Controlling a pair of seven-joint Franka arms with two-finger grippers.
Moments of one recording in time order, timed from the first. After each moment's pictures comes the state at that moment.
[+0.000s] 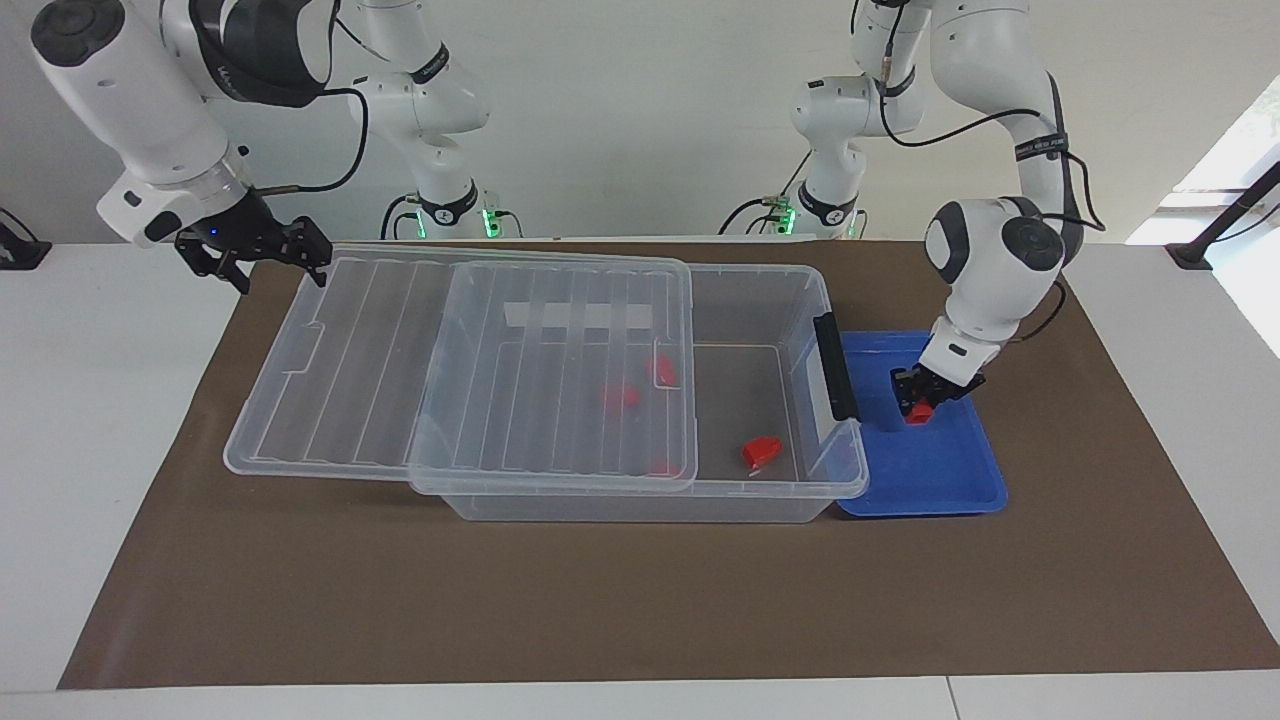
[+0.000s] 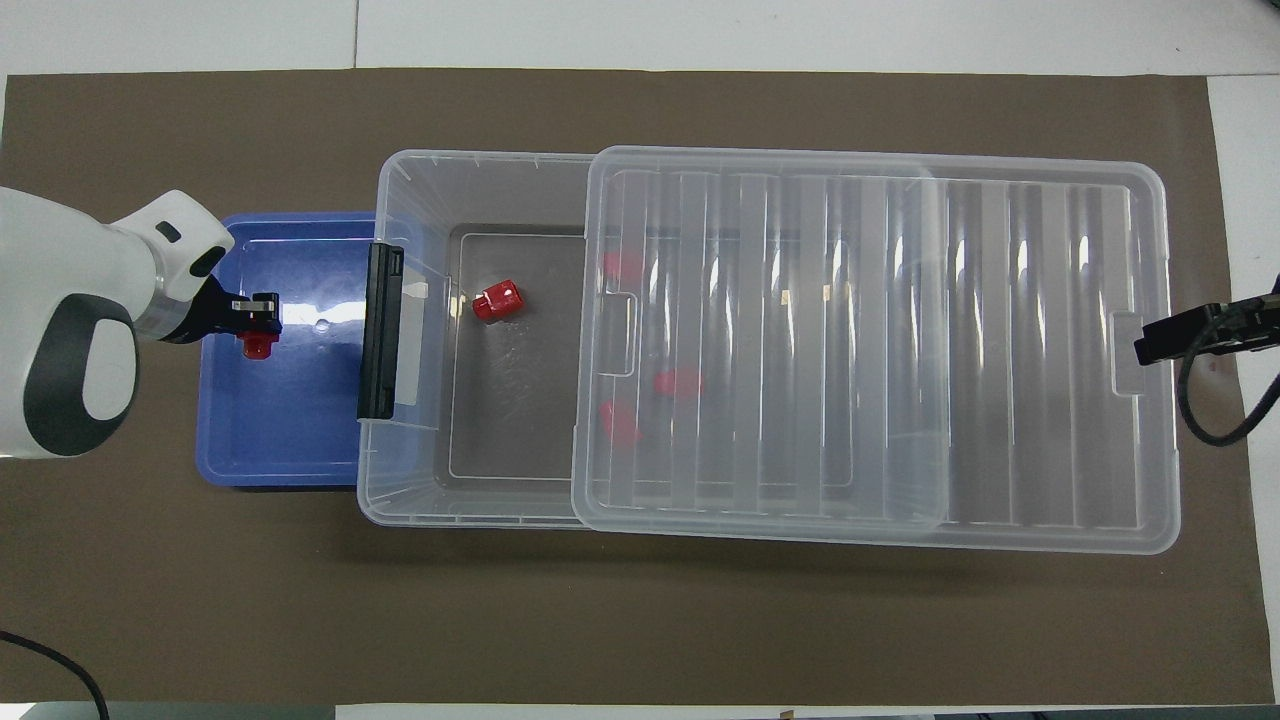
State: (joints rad) left arm -0.04 0.07 -0.04 -1.99 -0.01 2.08 -0.05; right arm 0.07 -0.05 -0.15 -1.71 -0.02 1.57 -0.18
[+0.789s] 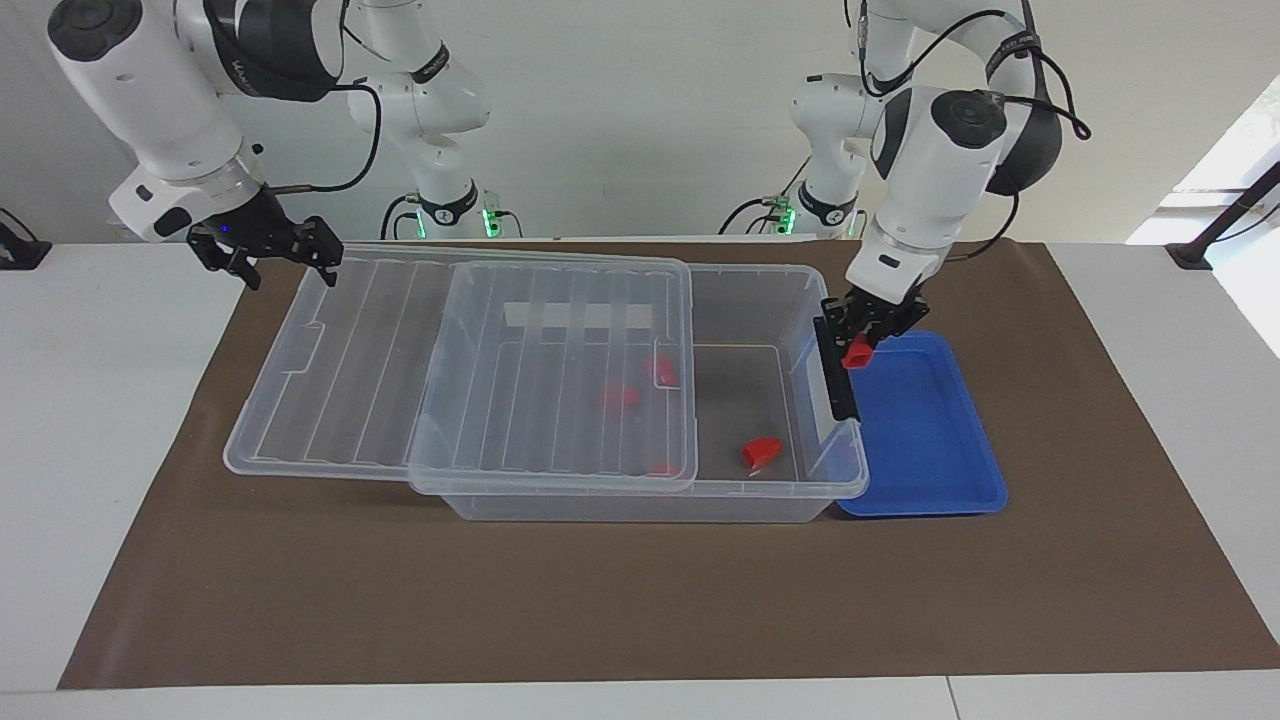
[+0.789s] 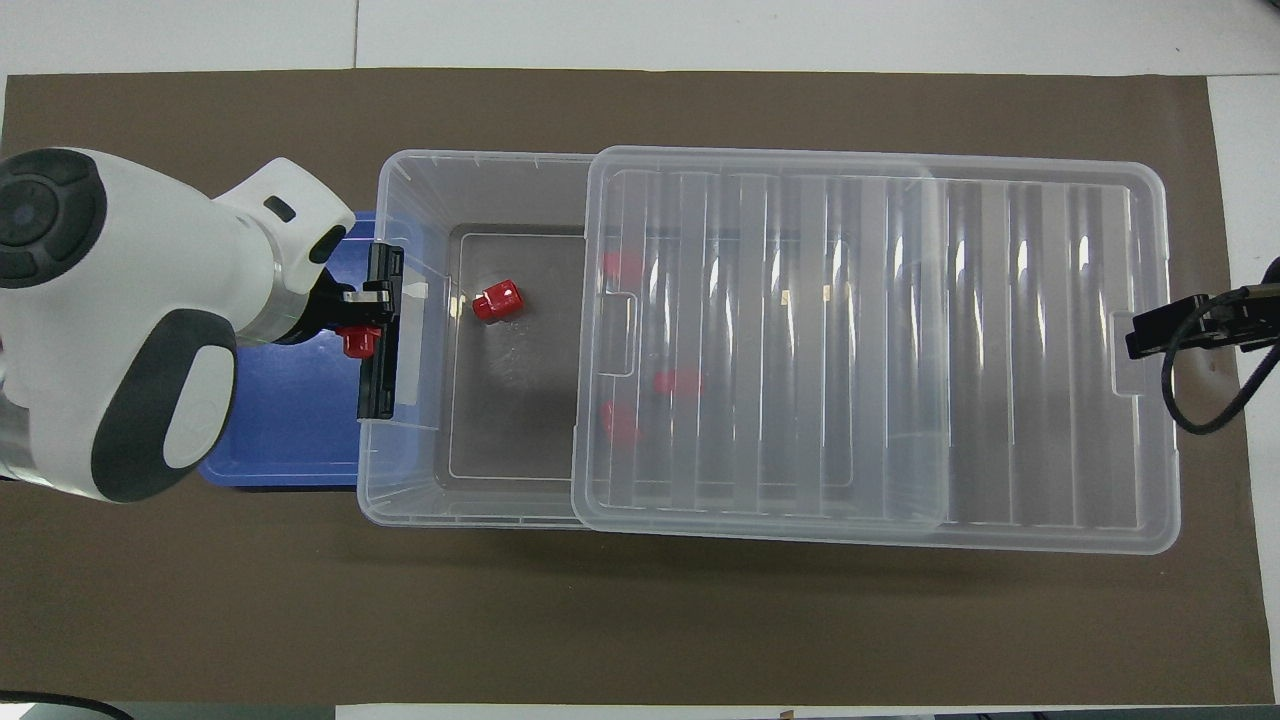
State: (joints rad) left arm -0.28 0.01 -0.09 -1.88 -0.01 1.96 -0.36; right arm 0.07 -0.04 -0.15 -1.71 -0.02 1.57 -0.11
